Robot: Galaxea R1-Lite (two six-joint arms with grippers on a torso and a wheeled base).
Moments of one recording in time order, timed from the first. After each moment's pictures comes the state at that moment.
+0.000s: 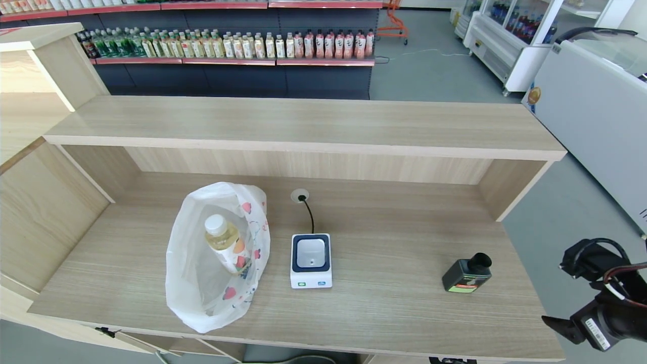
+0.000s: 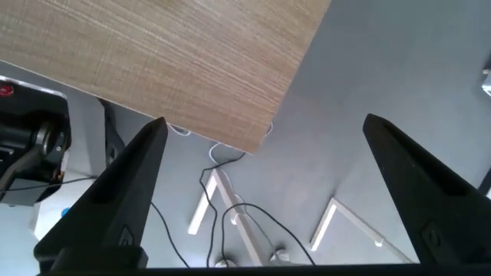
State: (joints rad) left arm 0.00 0.00 0.00 0.00 0.02 0.01; right arm -0.09 1.39 -0.38 -0.28 -0.04 -0.61
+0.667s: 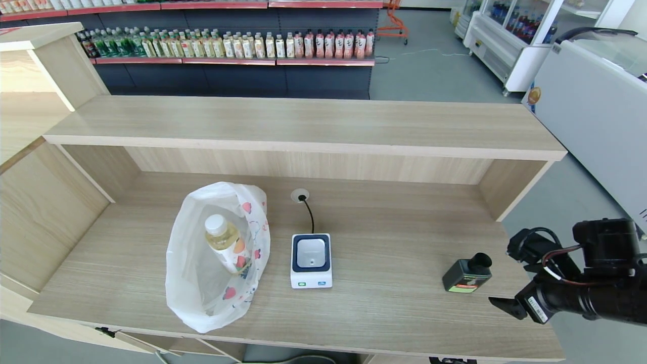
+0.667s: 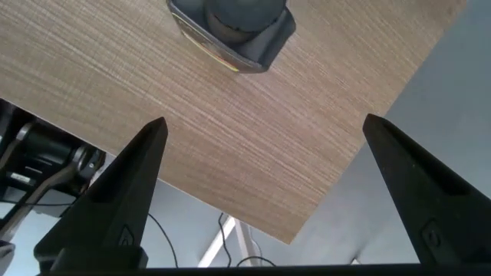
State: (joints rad) left arm 0.00 0.00 0.00 0.00 0.02 0.01; right arm -0.01 1.69 -0.46 -0.50 0.11 -0.61
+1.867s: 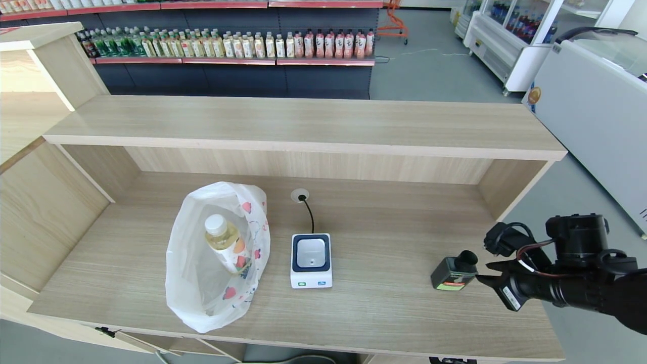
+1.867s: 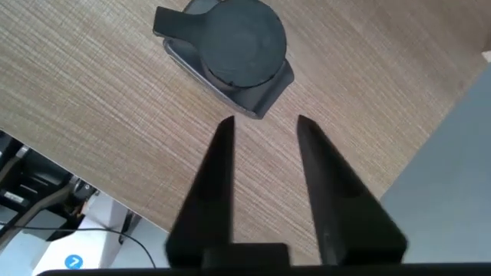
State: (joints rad) left arm 0.00 0.00 0.00 0.00 0.02 0.01; right arm 0.06 1.79 -0.50 -0.63 0.15 -0.62
